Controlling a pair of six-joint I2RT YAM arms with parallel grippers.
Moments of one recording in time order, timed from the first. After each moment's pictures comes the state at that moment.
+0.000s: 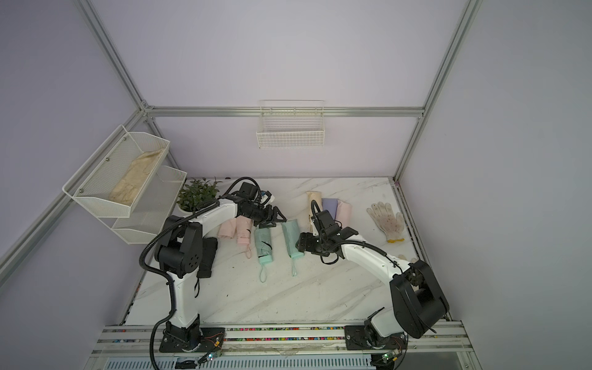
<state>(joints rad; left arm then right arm) -0.34 2.05 1.56 -0.57 0.70 -0.45 0.54 1.45 0.93 -0.44 -0.24 0.67</state>
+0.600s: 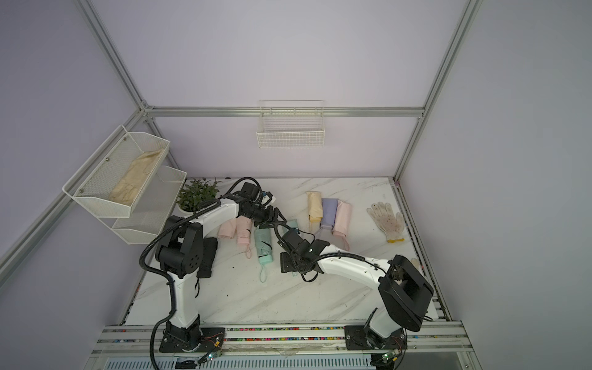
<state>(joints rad) -0.36 2.05 1.57 -0.60 0.67 -0.43 0.90 1.54 1.02 -0.54 0.09 0.76</state>
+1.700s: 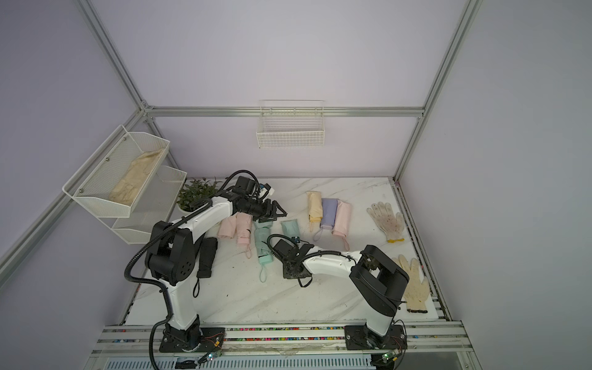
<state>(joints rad) -0.36 1.95 1.57 -0.58 0.70 -0.46 0.94 1.73 1.03 -0.58 0.19 0.87</state>
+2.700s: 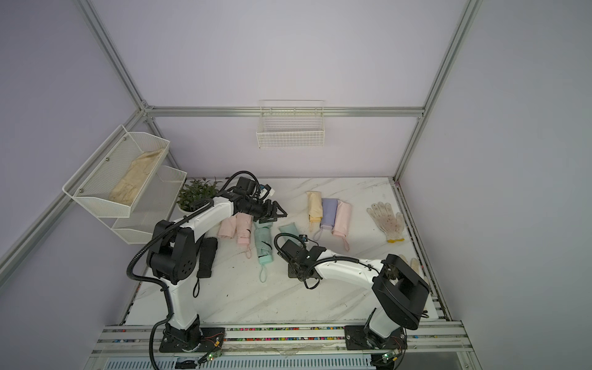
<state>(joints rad) -0.36 1.96 1.57 -0.57 0.71 -0.47 0.94 1.55 0.94 -0.59 0.24 0.93</state>
